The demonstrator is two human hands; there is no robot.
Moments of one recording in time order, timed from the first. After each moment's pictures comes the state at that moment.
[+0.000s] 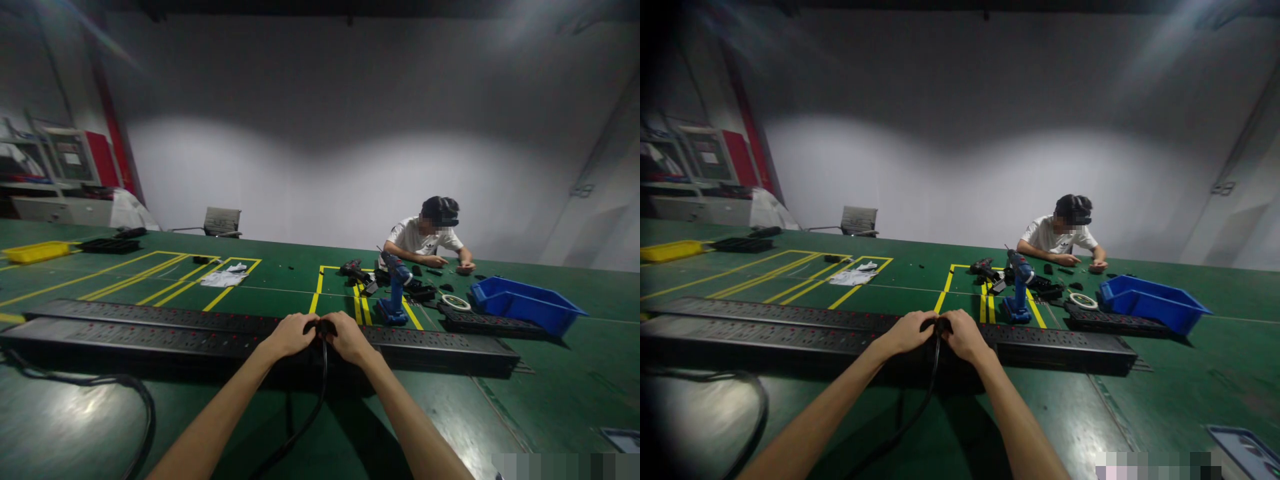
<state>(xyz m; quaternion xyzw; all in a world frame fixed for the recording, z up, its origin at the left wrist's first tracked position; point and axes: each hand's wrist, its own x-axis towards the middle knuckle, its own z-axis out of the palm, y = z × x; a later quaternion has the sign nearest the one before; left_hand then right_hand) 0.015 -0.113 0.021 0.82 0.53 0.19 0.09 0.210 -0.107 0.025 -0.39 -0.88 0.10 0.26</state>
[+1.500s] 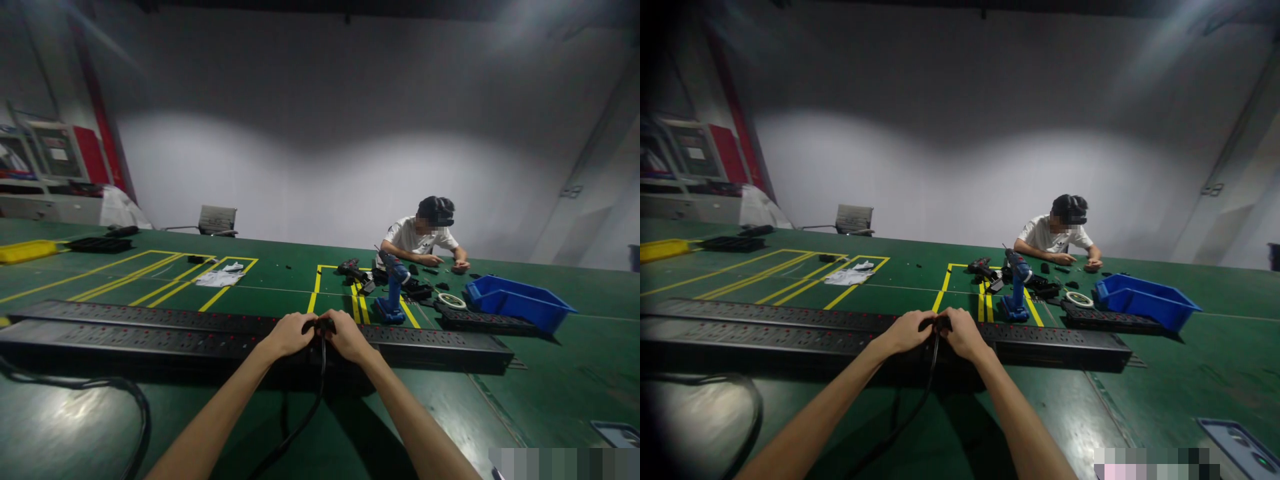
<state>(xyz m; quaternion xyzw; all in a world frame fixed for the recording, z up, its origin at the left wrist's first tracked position) 0.013 -0.114 0.024 0.82 0.53 0.19 0.10 0.209 -0.106 0.022 -0.42 -0.86 0.12 0.27</state>
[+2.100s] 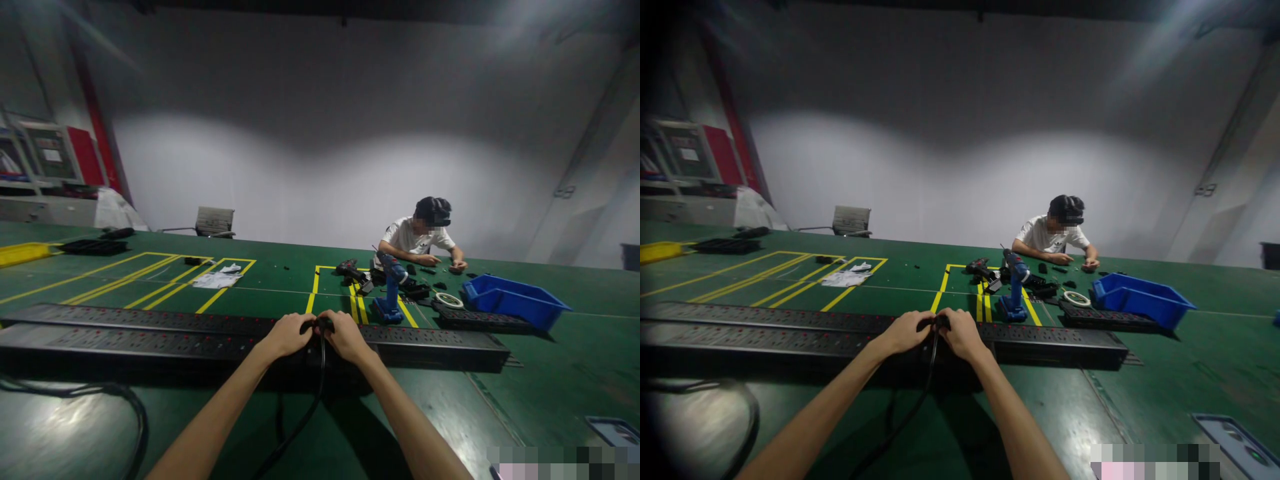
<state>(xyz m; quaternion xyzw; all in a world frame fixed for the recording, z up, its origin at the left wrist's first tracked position) 0.013 -0.110 0.020 0.82 0.53 0.20 0.09 0.209 -0.106 0.019 -0.43 -0.86 0.08 0.27</state>
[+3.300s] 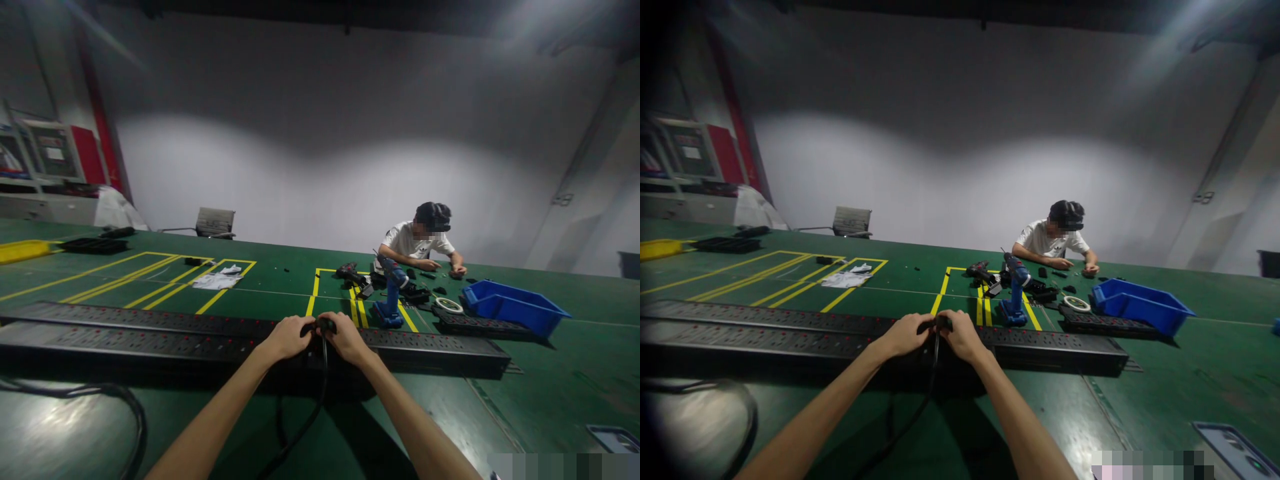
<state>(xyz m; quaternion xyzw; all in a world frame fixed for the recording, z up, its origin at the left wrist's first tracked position) 0.008 -0.110 0.019 0.83 0.51 0.20 0.09 0.207 -0.106 0.018 -0.40 -0.82 0.15 0.37</state>
